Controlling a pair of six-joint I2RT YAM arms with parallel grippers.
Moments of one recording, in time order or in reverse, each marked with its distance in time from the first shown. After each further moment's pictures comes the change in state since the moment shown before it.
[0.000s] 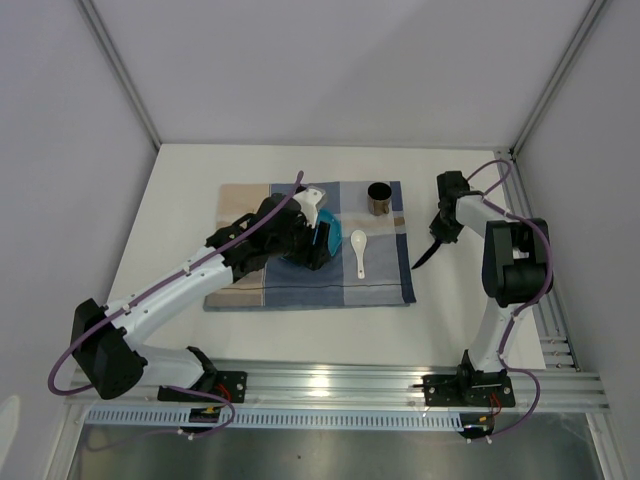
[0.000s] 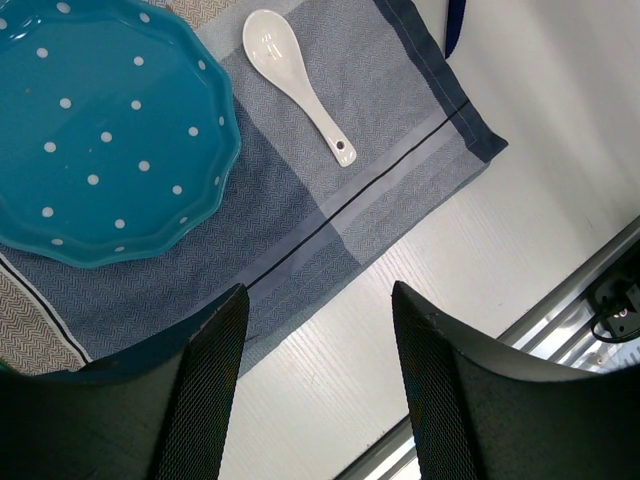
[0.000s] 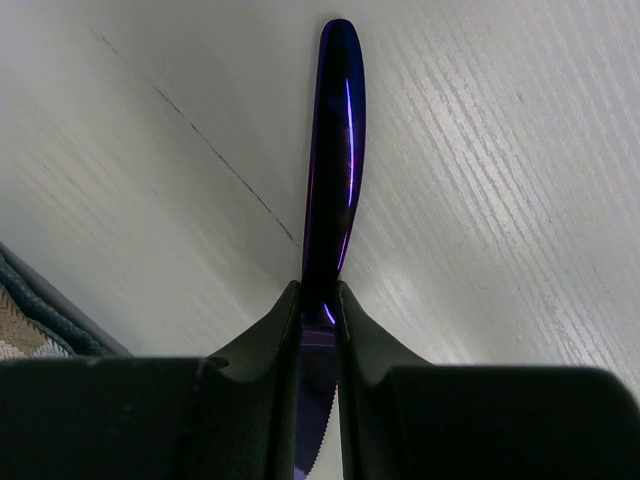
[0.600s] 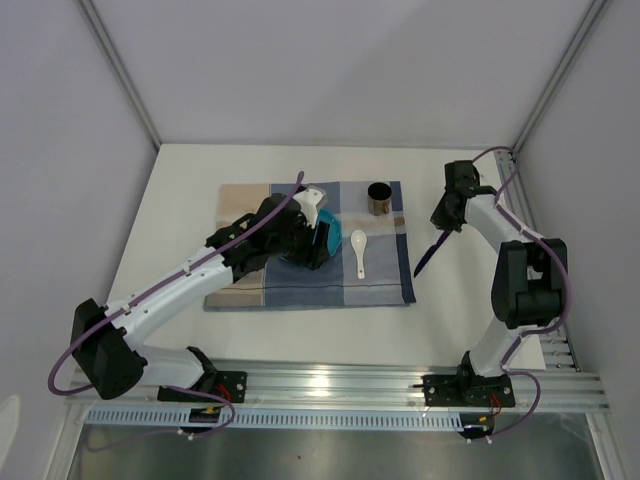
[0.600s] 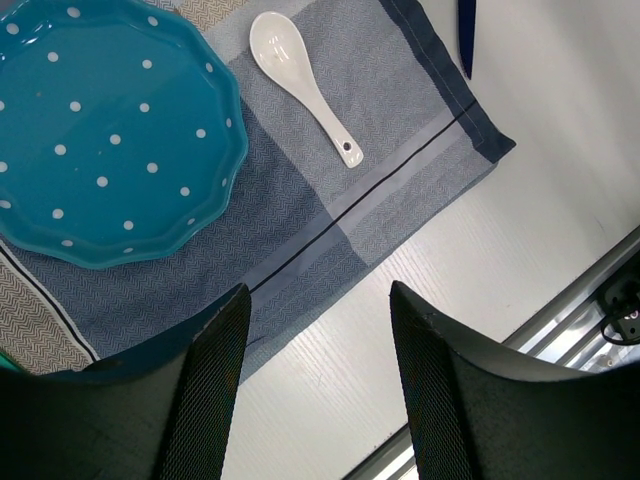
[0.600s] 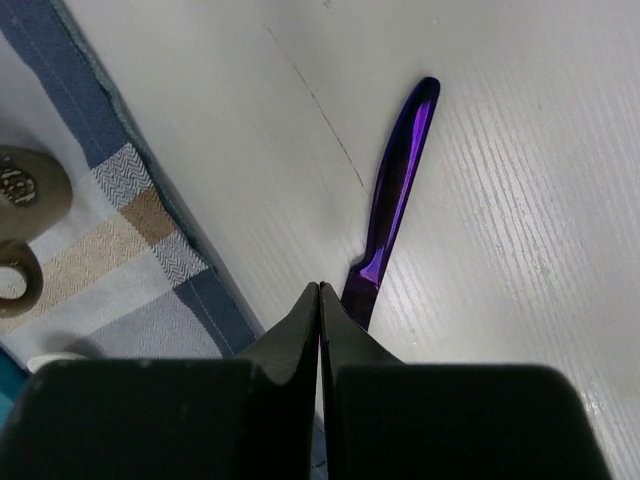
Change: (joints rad) left arm 0.000 0.000 0.000 0.000 -0.011 0.015; right arm 0.007 -0.171 0.000 -0.029 -0.095 -0.089
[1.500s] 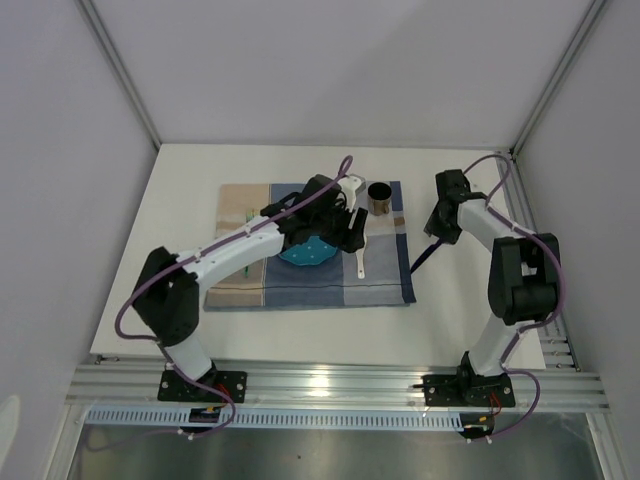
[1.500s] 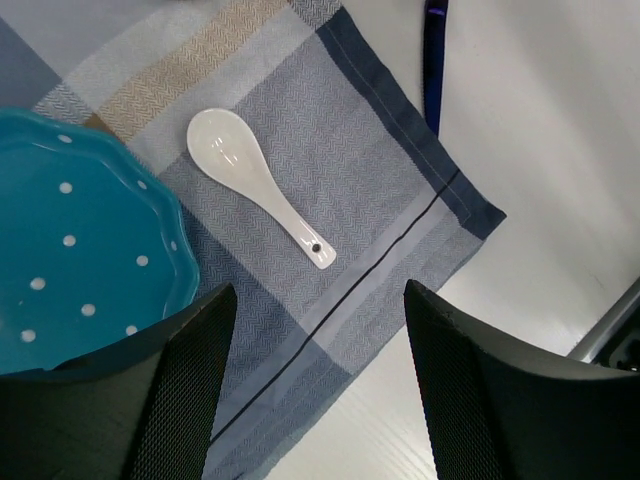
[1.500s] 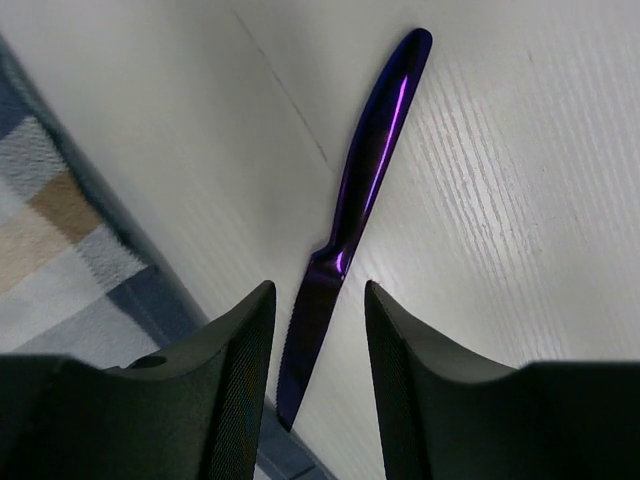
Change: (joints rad) left arm -0.001 0.370 0.227 0.128 0.096 0.034; right arm 0.035 0.003 -0.060 0.007 0.066 0.006
